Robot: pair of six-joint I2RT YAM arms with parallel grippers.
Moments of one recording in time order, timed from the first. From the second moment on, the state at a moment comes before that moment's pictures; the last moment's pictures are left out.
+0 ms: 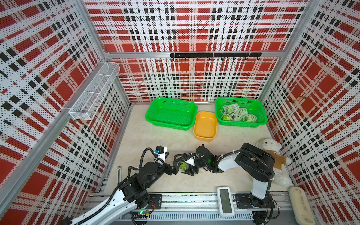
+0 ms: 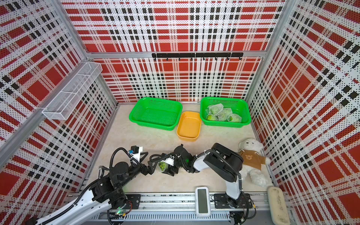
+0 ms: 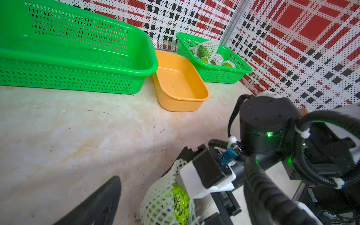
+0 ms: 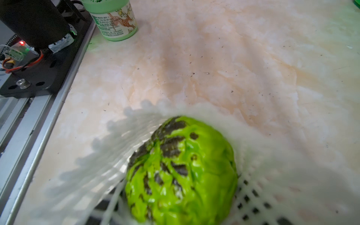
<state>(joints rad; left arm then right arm) -0.88 0.36 0.27 -0.19 -0.22 -0.44 0.96 1.87 0.71 0.53 -0.45 -0.28</state>
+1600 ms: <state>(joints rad) -0.75 0.58 0.48 0.03 0.09 -0.16 0.03 1.48 1.05 -0.05 -0.80 1.01</state>
